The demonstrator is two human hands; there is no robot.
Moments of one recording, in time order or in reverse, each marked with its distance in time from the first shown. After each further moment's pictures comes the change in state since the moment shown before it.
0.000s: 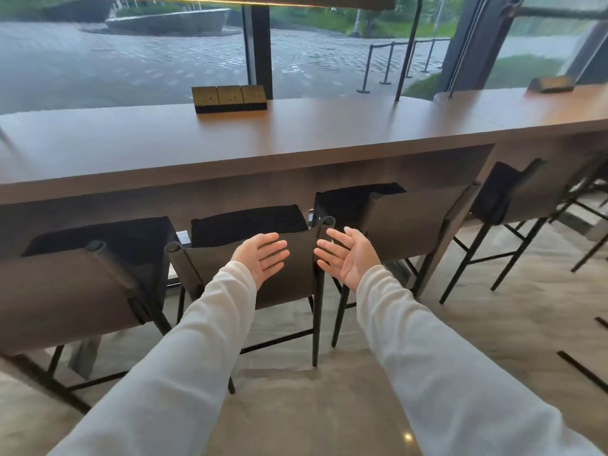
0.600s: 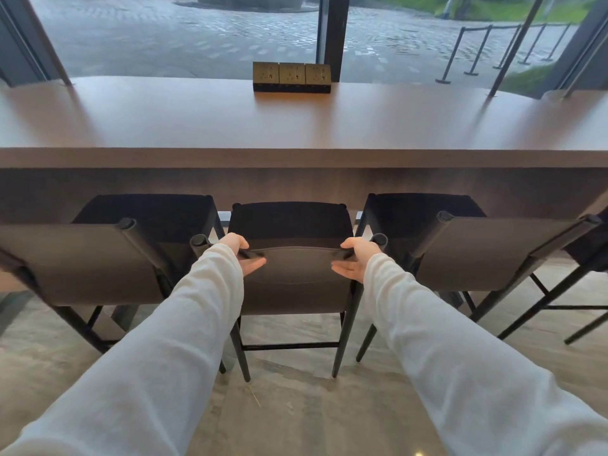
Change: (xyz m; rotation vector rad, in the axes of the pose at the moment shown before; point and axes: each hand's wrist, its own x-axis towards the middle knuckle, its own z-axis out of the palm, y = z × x) left_hand 0.082 0.031 -0.090 -0.289 0.531 -0.194; right_hand 0.147 0.004 0.035 -0.315 0.175 0.266
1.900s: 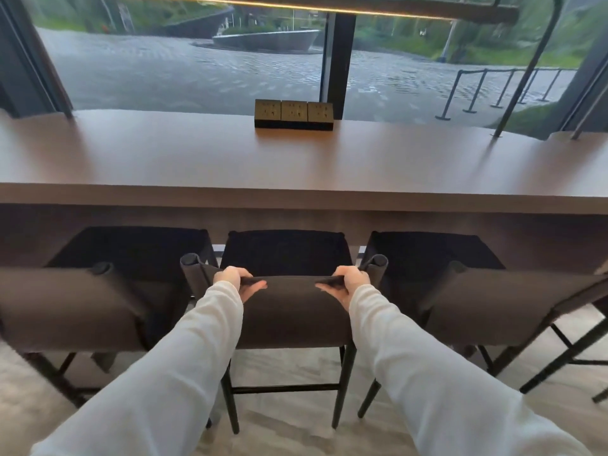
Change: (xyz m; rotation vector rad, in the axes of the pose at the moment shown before) left_hand 0.055 0.020 0.040 0.048 0.019 0.107; right_hand 0.058 -0.031 0.029 0.236 -0.070 -0.048
